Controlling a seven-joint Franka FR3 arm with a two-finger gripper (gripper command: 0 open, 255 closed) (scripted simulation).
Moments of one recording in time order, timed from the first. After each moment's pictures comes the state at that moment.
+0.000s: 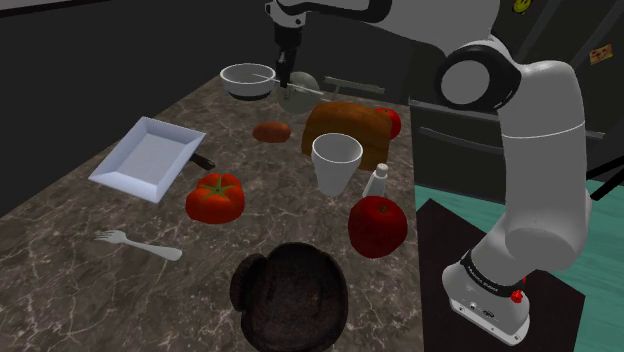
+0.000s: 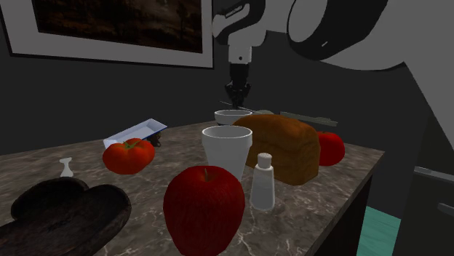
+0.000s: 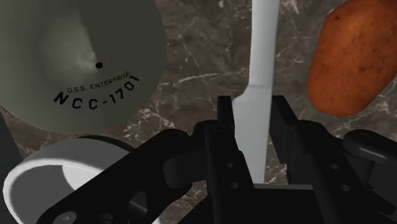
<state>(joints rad) 0.04 0.61 0.15 -0.94 -0.09 1.64 -0.45</state>
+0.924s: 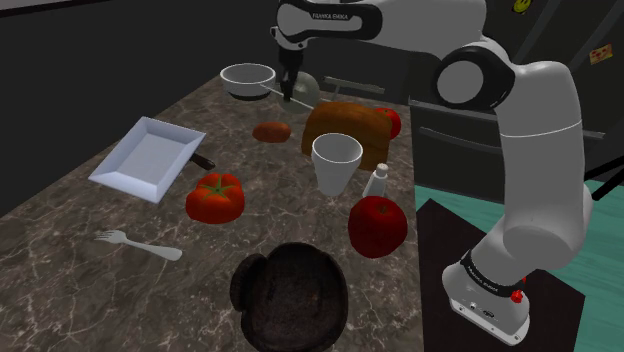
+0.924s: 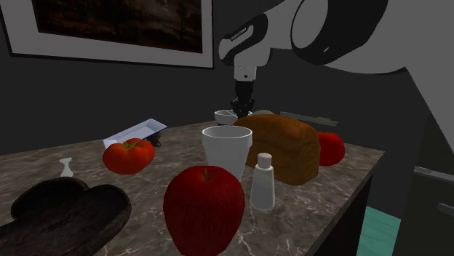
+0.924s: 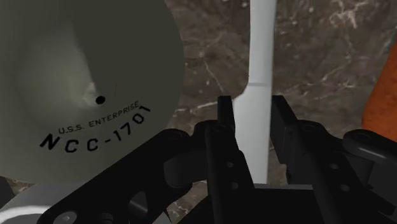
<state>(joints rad) 0.00 0.63 0.15 -1.07 -0.09 1.79 -0.49</state>
